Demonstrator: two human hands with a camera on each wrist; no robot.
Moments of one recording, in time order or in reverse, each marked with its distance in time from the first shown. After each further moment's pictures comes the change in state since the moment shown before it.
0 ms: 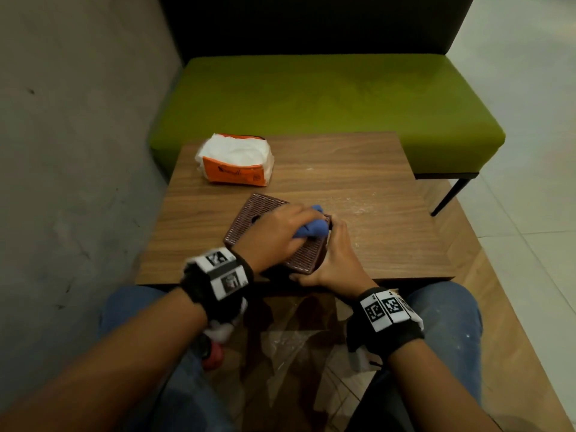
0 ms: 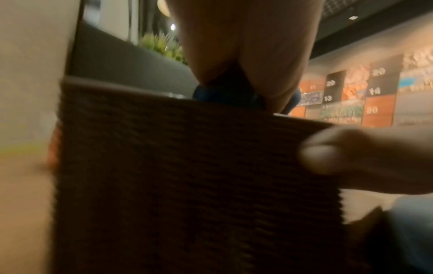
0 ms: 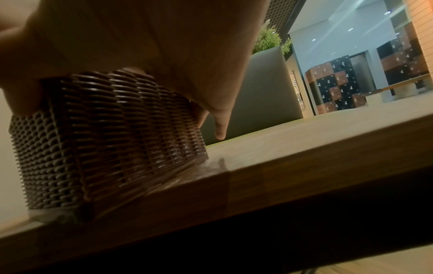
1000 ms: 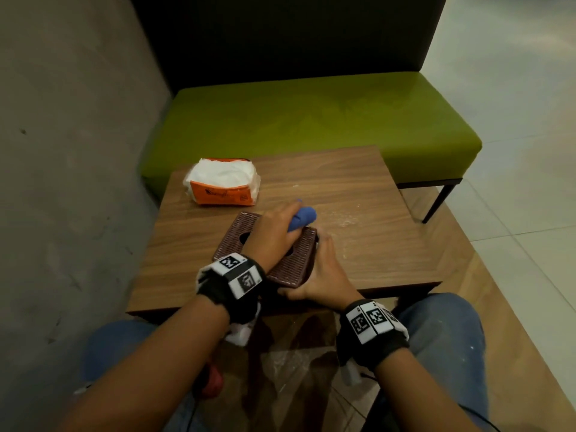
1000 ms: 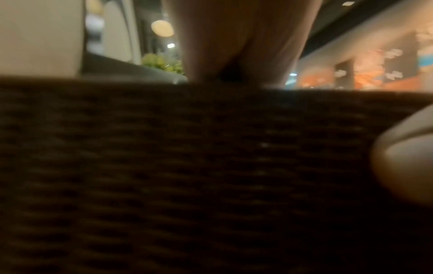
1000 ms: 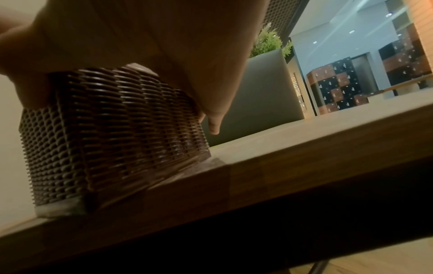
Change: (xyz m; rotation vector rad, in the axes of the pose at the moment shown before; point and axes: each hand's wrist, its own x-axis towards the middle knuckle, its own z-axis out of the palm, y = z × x) left_hand 0.039 0.003 0.013 -0.080 0.145 -0.168; right_hand 0.001 0.000 0.001 0.064 0.009 -0.005
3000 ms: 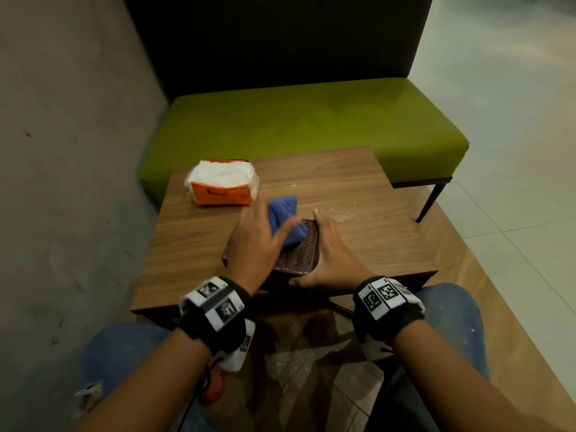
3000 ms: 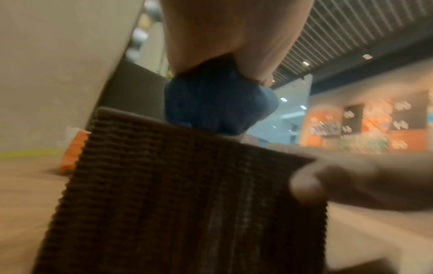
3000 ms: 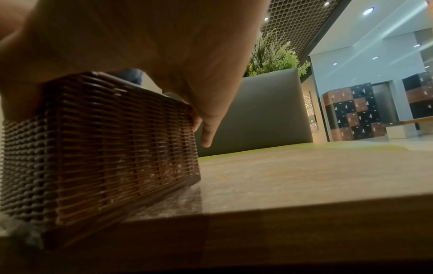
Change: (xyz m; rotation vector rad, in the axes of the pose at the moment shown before) left_hand -0.050 0.024 -0.024 -0.060 0.225 -0.136; right_hand 0.000 -0.016 -0.027 -0.245 -0.144 0.008
